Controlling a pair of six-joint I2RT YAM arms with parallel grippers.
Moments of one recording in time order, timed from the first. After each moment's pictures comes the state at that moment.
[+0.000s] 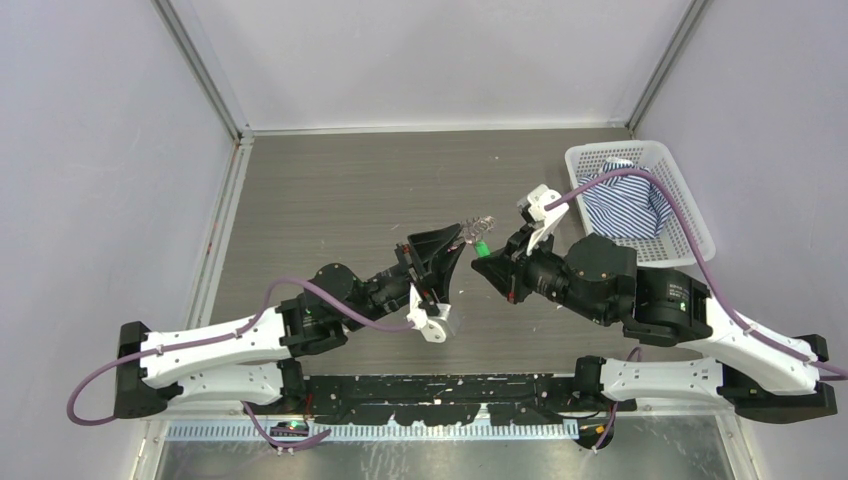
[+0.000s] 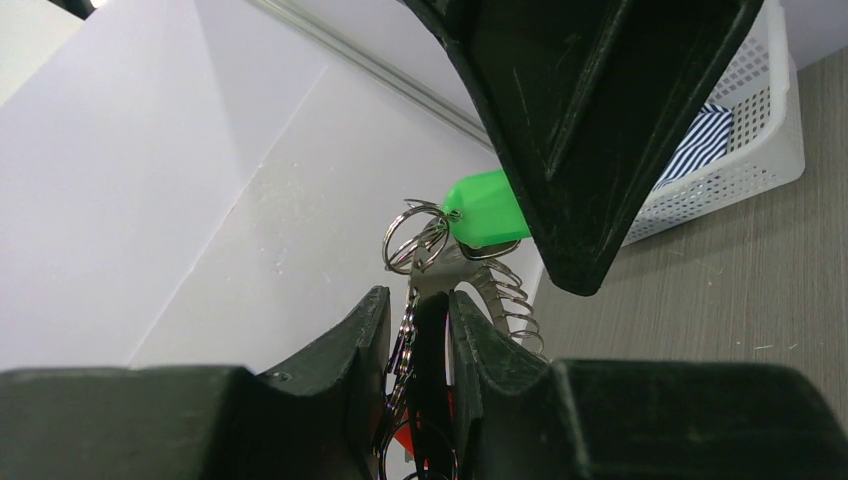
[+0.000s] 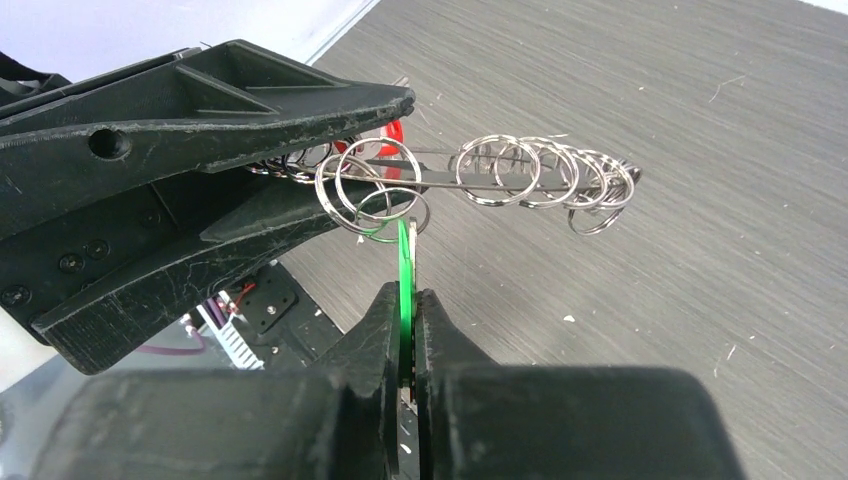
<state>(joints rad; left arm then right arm) -1.29 0.98 0.86 0.39 -0.12 1.09 1.27 0.87 1.31 -0.71 0.40 0.37</state>
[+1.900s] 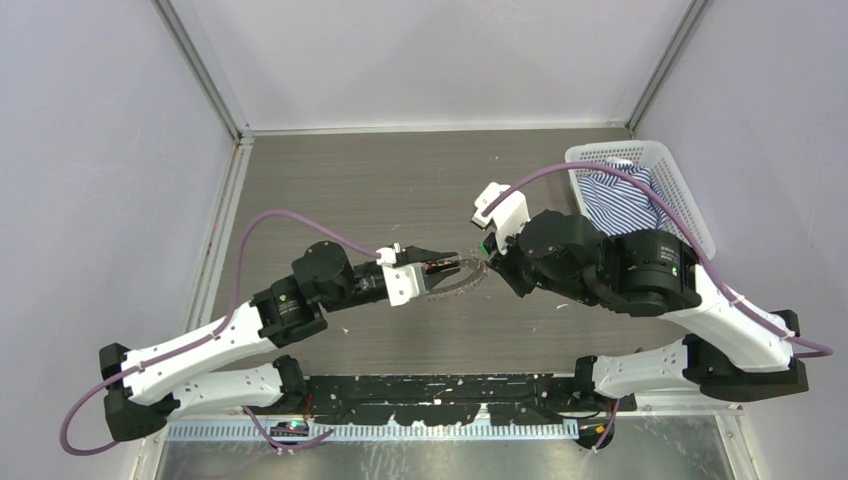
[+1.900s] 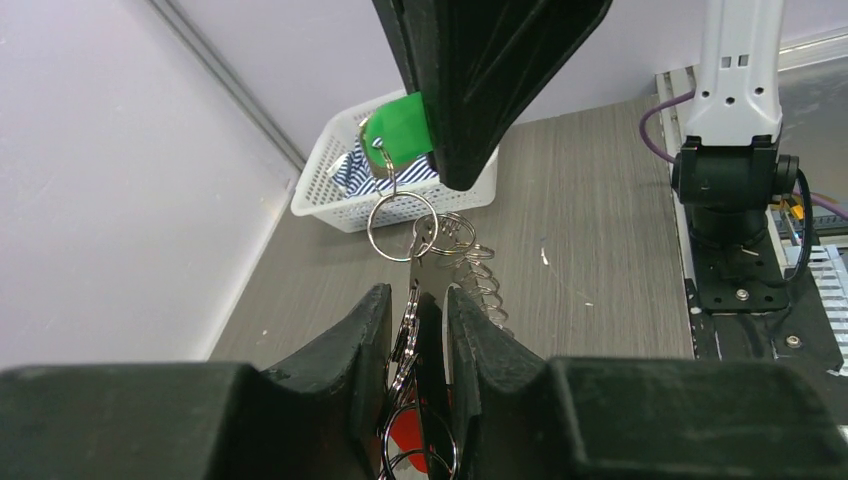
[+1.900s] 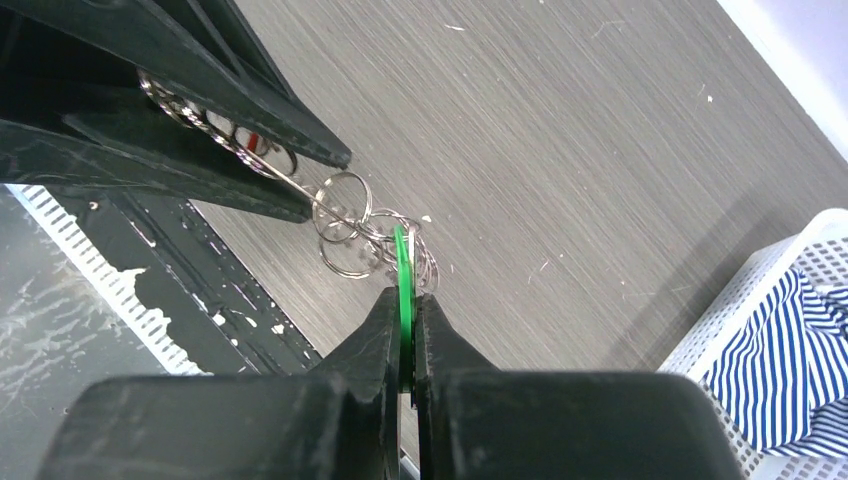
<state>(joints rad) -1.12 0.90 0.92 0.04 0.21 0.44 1.27 1.16 1.74 -1.24 0.44 0.15</state>
